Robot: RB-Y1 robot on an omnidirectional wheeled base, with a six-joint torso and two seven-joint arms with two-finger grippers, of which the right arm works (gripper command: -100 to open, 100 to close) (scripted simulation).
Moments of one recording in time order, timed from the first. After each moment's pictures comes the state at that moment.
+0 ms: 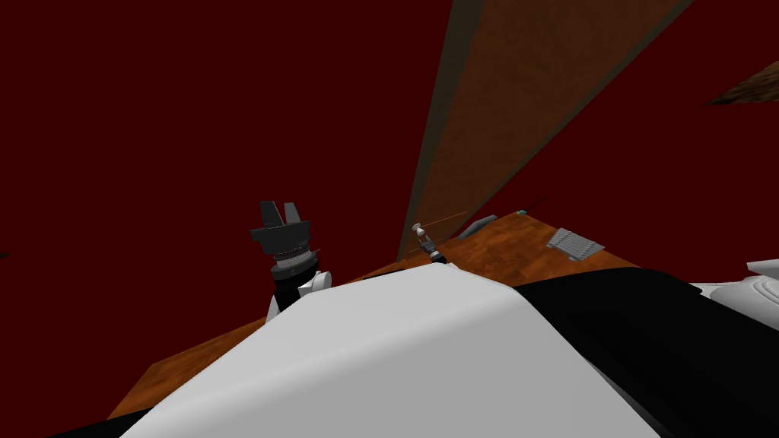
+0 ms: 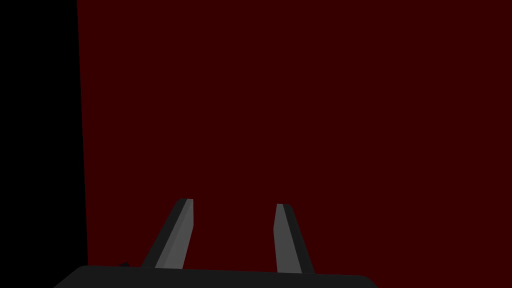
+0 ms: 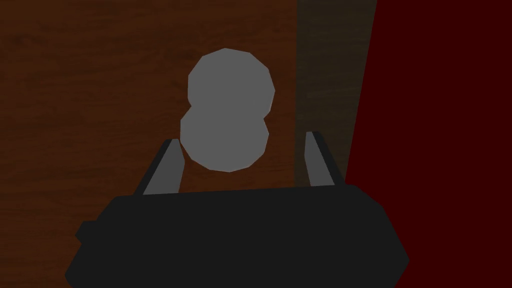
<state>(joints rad) 0.03 -0.28 -0.21 -0.61 0.42 -1.06 1.04</state>
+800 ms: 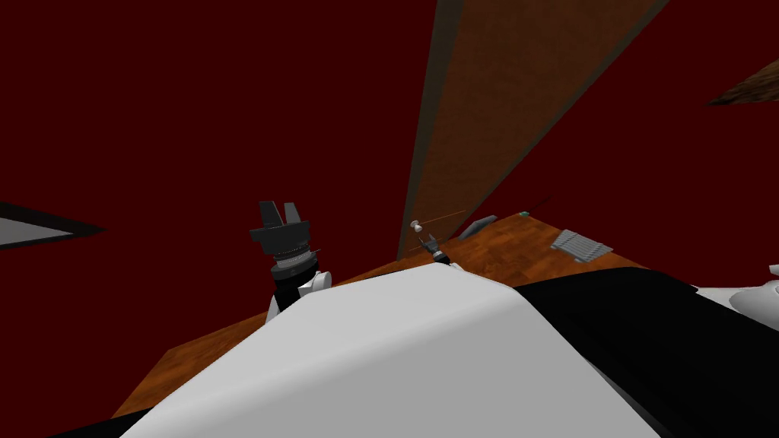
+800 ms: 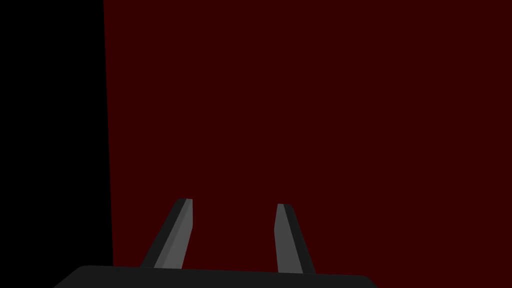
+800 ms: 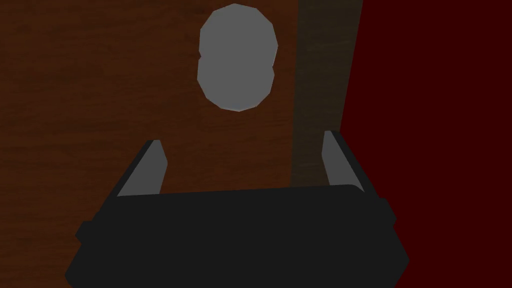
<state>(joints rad) 0.05 -0.31 -0.22 -0.62 0.41 -1.08 1.03</state>
